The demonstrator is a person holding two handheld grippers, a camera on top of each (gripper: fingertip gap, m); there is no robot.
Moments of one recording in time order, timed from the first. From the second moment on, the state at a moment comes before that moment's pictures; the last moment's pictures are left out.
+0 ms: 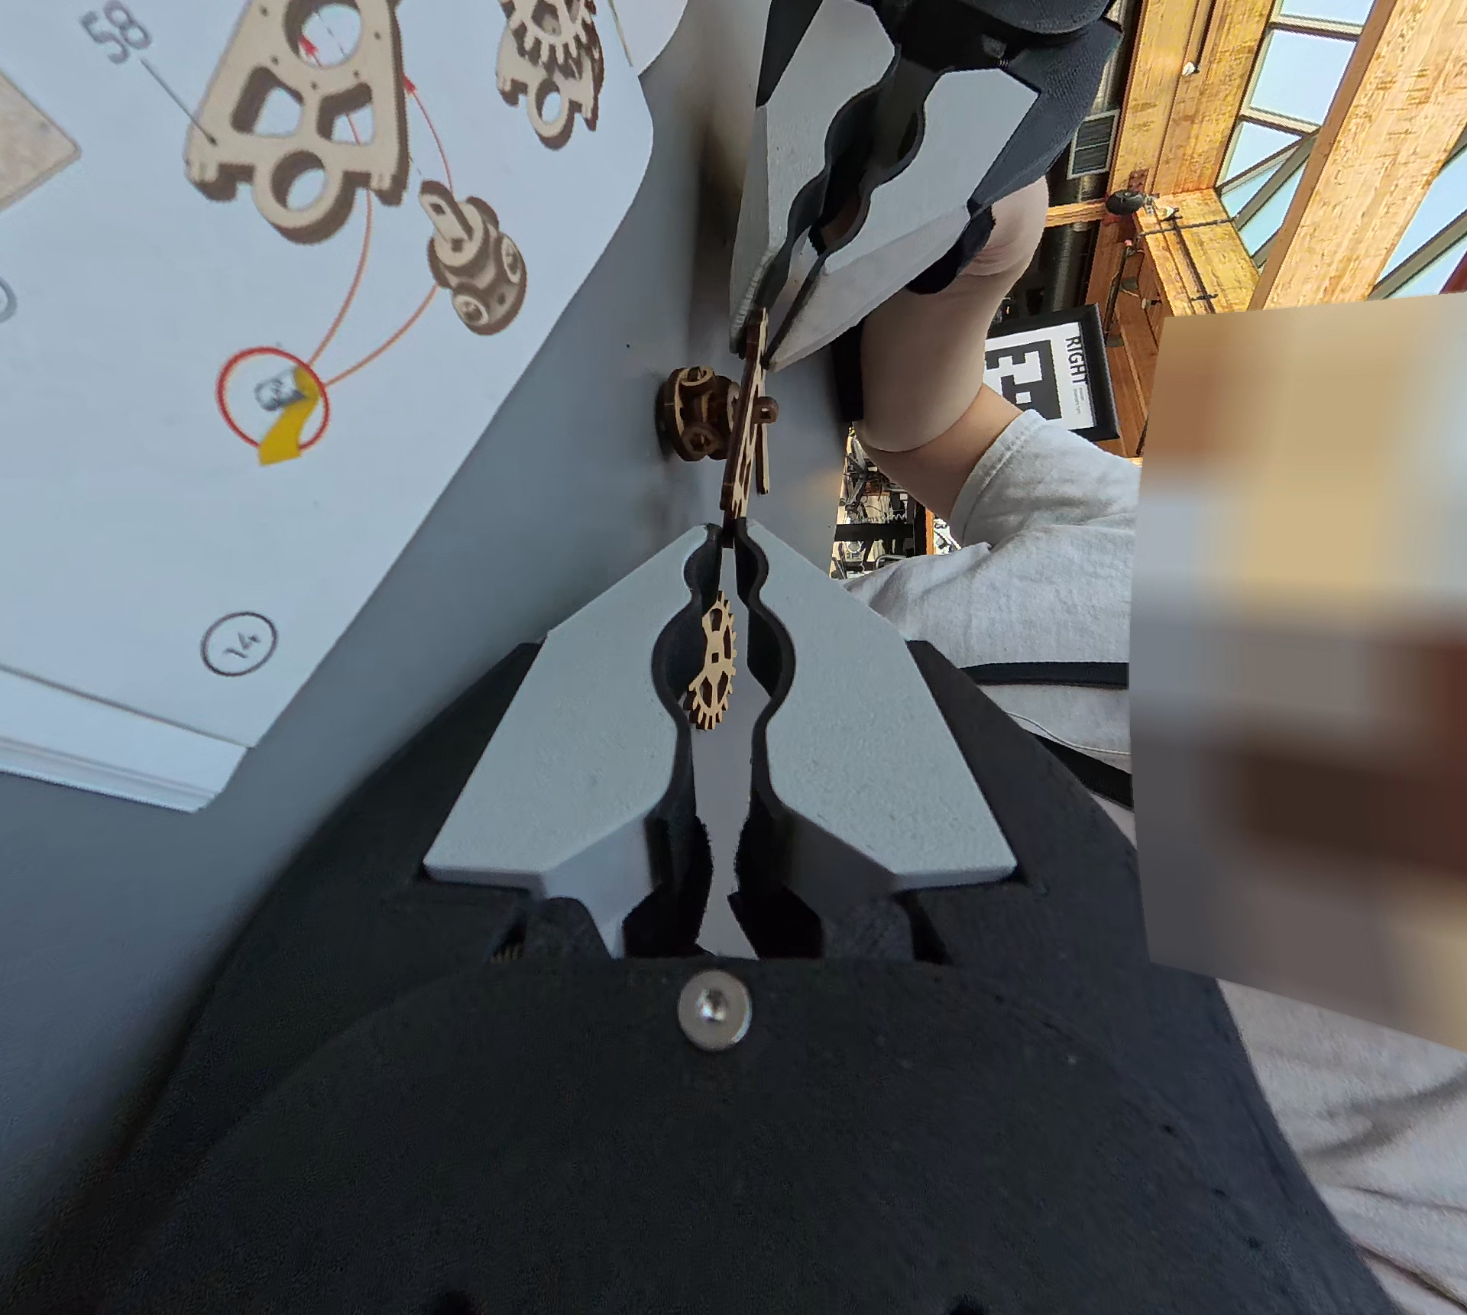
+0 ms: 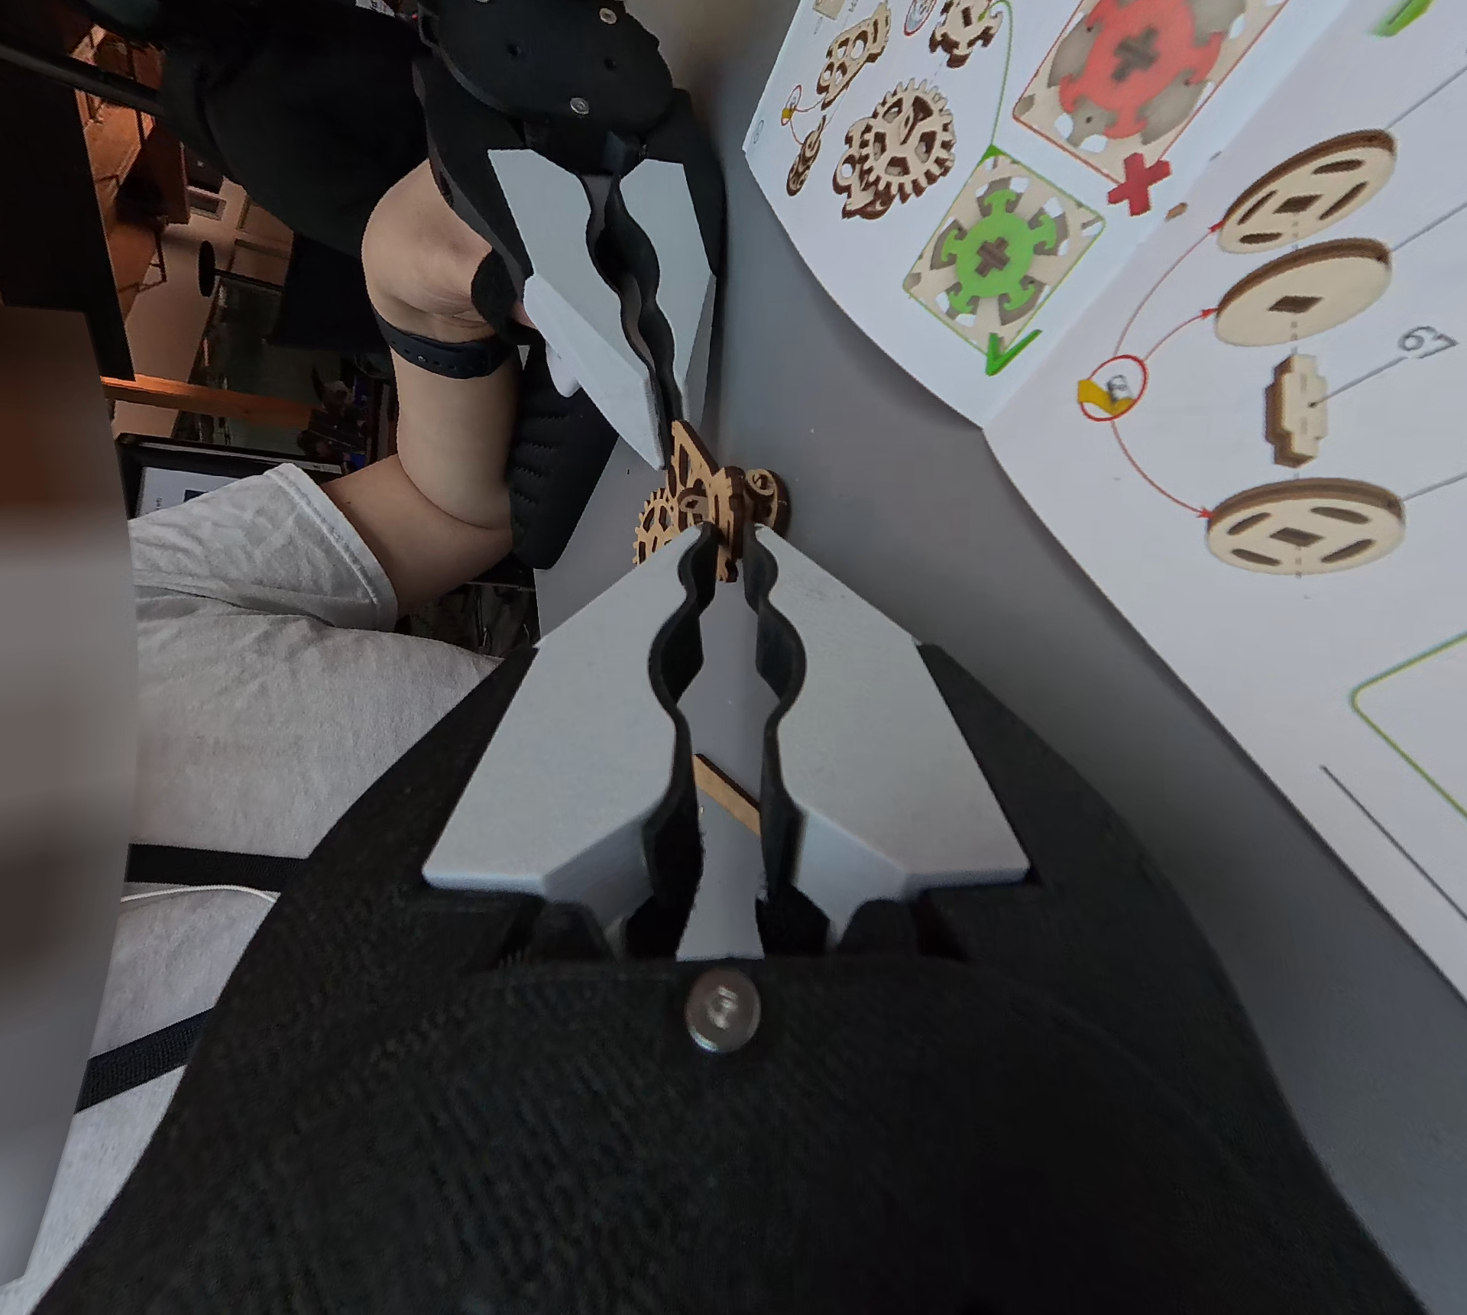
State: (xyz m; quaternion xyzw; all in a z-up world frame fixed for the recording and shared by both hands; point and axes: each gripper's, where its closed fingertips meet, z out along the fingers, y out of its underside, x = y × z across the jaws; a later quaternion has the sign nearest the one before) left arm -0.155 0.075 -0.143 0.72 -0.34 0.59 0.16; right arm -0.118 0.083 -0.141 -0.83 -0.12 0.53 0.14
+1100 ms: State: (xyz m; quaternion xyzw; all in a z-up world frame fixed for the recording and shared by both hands) left arm -0.159 0.089 -0.120 0.71 -0.48 0.52 -0.02; right arm -0.118 0.085 -0.142 -0.82 -0.10 0.54 0.12
